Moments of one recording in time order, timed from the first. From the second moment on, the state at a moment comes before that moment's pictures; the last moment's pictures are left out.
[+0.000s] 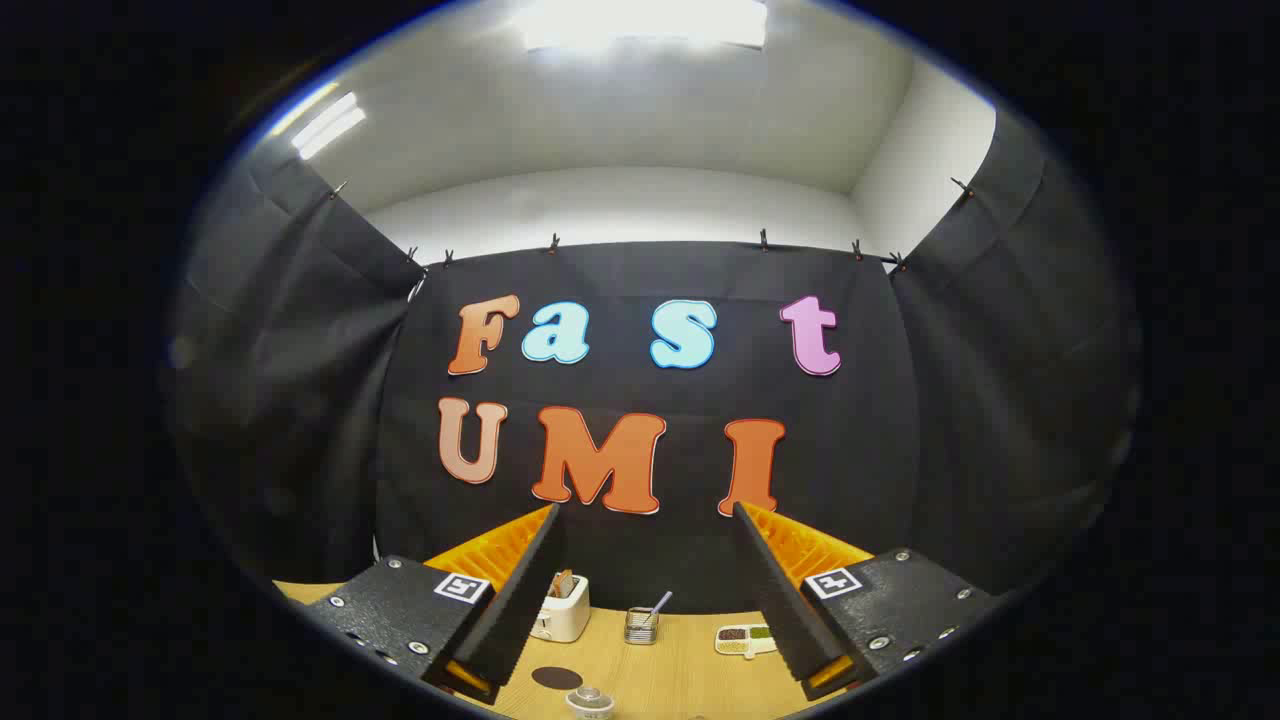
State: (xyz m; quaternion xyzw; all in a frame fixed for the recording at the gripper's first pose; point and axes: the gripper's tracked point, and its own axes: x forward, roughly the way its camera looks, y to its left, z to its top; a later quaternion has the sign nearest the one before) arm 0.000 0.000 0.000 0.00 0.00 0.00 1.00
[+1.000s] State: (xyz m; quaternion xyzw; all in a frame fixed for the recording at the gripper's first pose) arm 0.004 0.008 -0.013 0.00 0.01 0.01 1.00
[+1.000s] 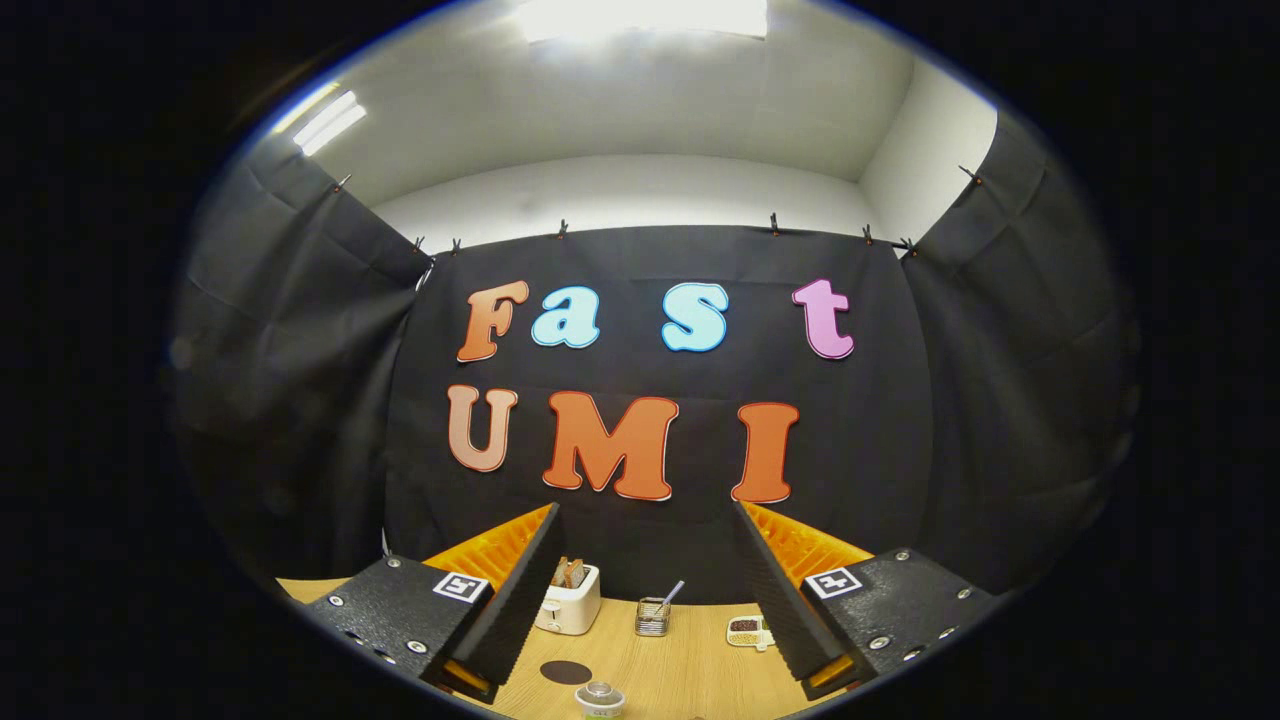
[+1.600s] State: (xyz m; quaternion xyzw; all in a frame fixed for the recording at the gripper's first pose) arm -0.007 0.002 -0.013 0.00 0.01 0.01 1.00
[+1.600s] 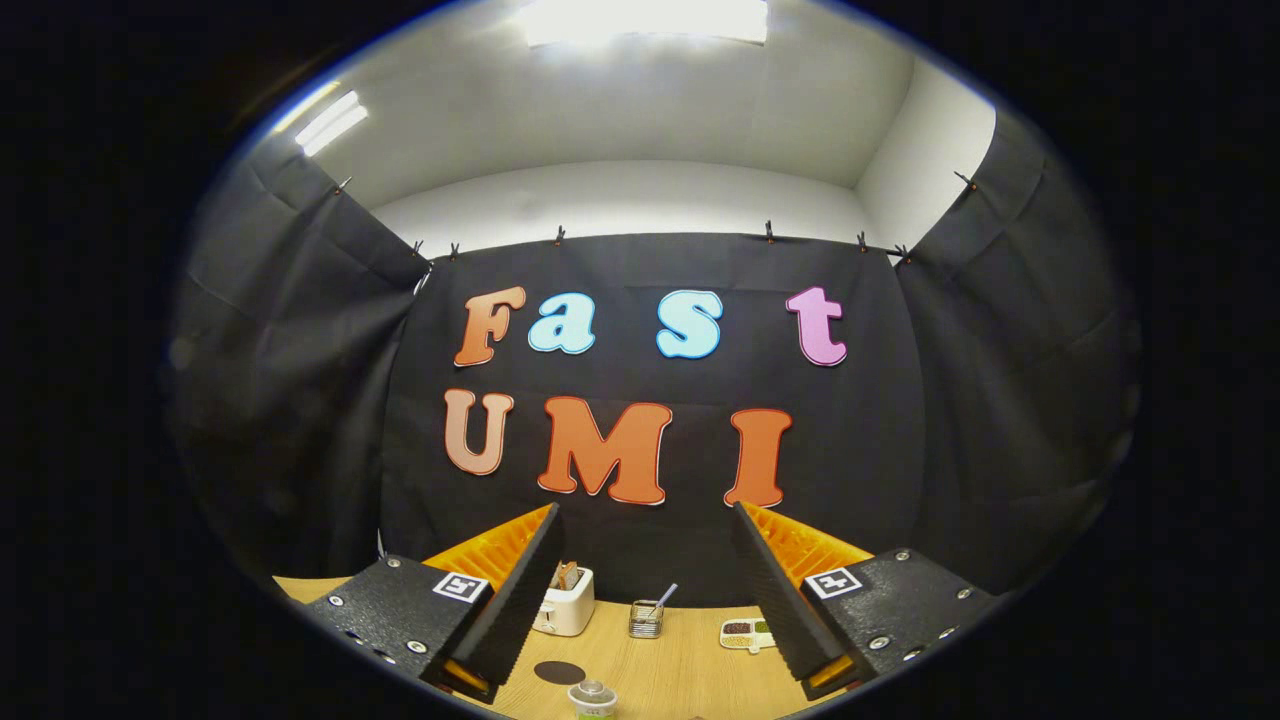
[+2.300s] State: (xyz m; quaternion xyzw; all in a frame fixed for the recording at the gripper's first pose) arm -0.018 0.021 -0.081 -0.01 0.01 0.01 1.00
